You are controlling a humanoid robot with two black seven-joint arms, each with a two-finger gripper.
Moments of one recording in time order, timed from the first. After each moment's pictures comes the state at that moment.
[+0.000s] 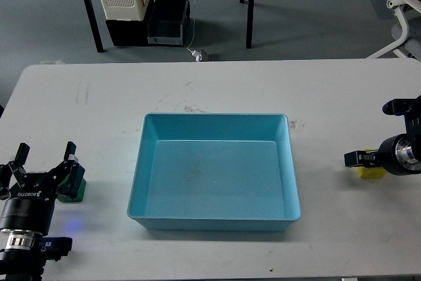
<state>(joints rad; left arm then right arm) 0.39 -0.04 -1.65 -1.52 -0.39 -0.49 0.24 1.01 -0.72 0.02 1.29 -1.13 0.49 -0.46</state>
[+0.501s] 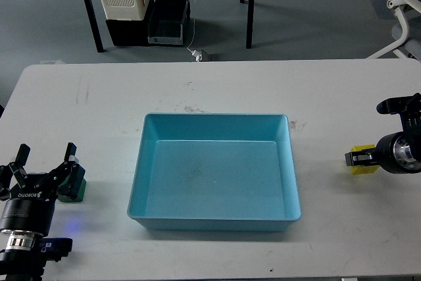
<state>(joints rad) 0.39 -0.04 -1.65 -1.52 -0.39 -0.49 0.24 1.06 -0.78 0.05 1.45 -1.18 0.48 -0.48</state>
